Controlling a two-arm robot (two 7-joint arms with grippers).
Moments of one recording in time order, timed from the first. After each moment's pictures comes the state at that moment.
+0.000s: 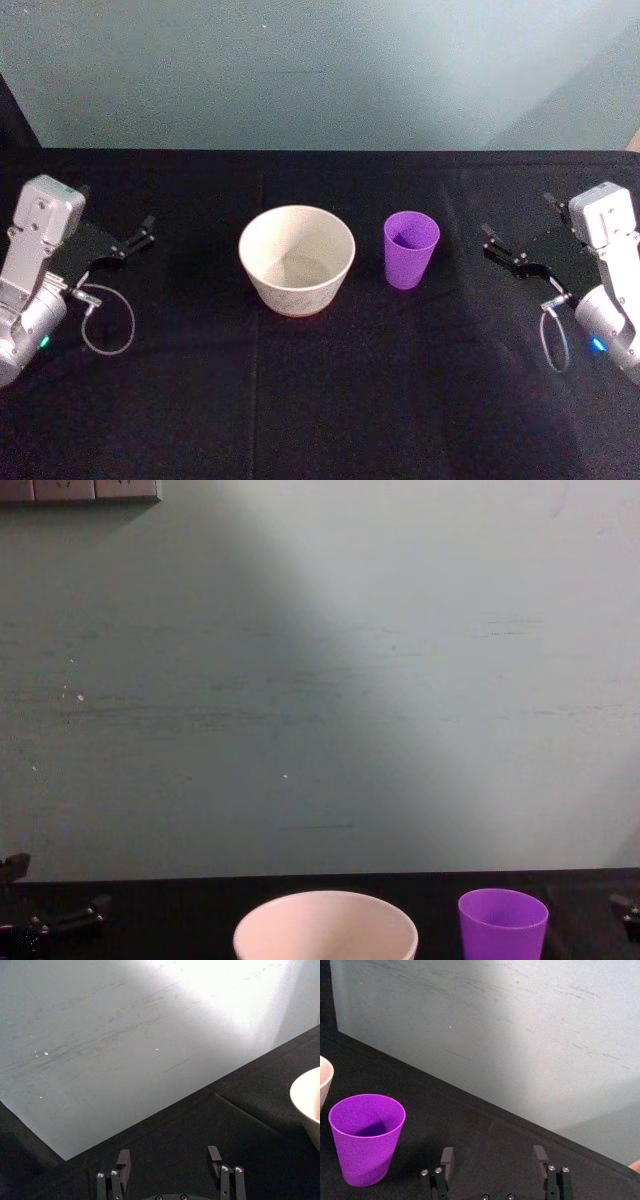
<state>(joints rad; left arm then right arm) -0.20 0.60 0.45 -1.41 -0.25 -0.12 0.03 0.20 0.60 -0.45 -1.41 0.25 -0.12 -0.03</state>
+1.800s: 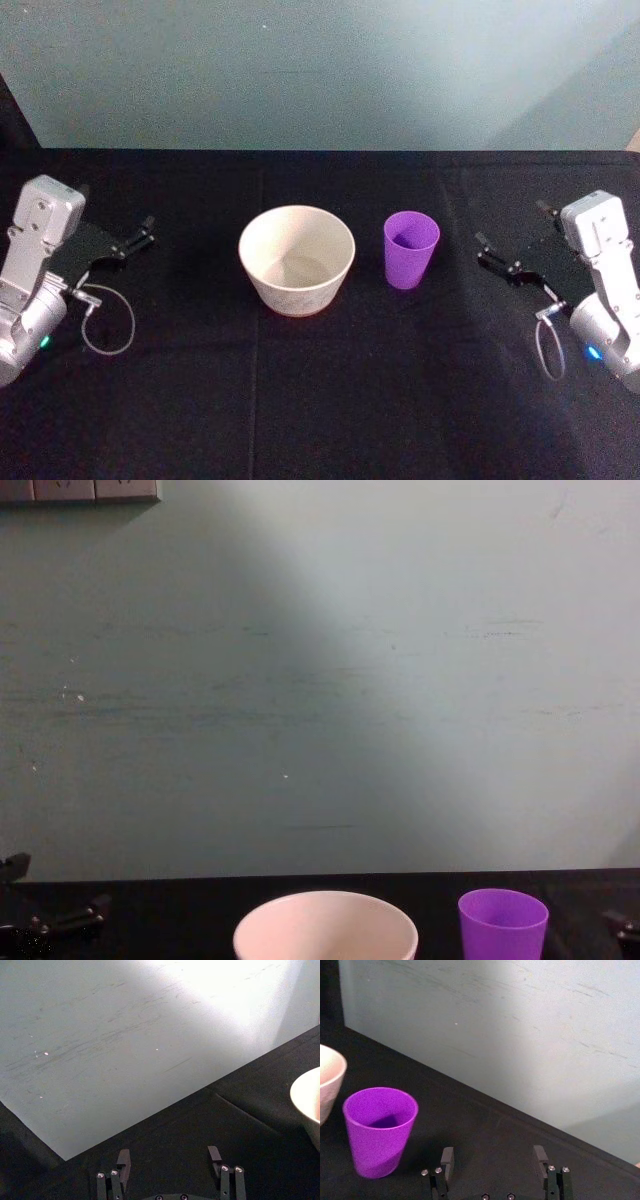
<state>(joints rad) -0.20 0.60 0.45 -1.41 -0.25 -0.12 0.03 0.18 0.59 -0.44 -1.42 0.23 -0.12 -0.01</state>
